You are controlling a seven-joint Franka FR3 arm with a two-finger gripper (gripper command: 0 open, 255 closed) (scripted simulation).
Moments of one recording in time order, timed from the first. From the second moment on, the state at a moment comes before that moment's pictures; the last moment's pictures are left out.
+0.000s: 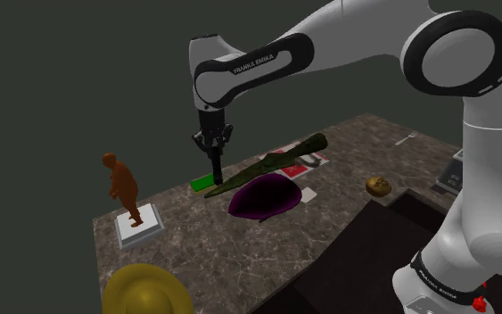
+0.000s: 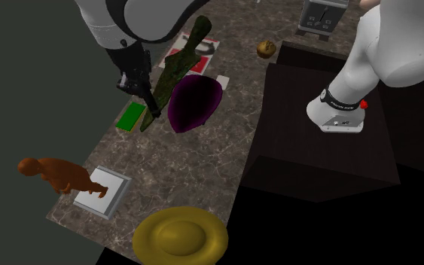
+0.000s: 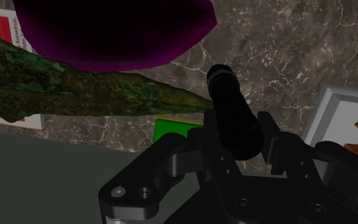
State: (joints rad) arm 0.18 0.41 0.18 -1.59 -0.07 2.01 0.40
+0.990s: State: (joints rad) arm 0.37 0.39 0.26 -1.56 -0.10 1.94 0.67
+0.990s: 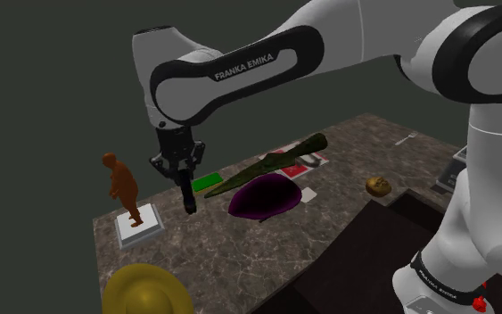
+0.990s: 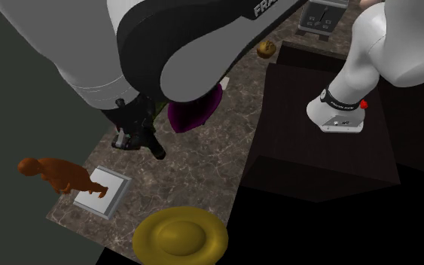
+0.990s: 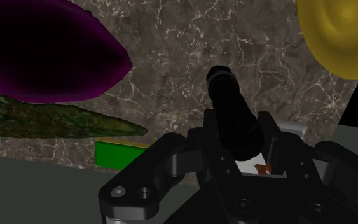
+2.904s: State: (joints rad) arm 0.68 0.62 0.32 -1.27 -0.20 1.88 1.02
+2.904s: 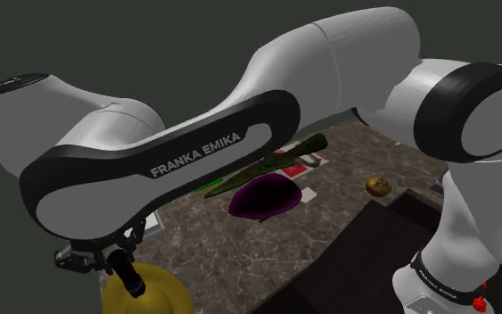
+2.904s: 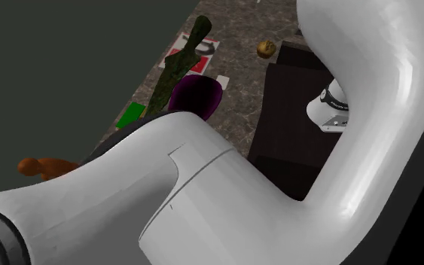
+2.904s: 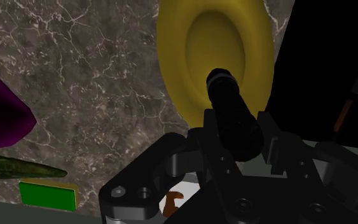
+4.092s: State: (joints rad) arm 0.68 0.68 0.31 -1.36 -0.21 2.02 1.03
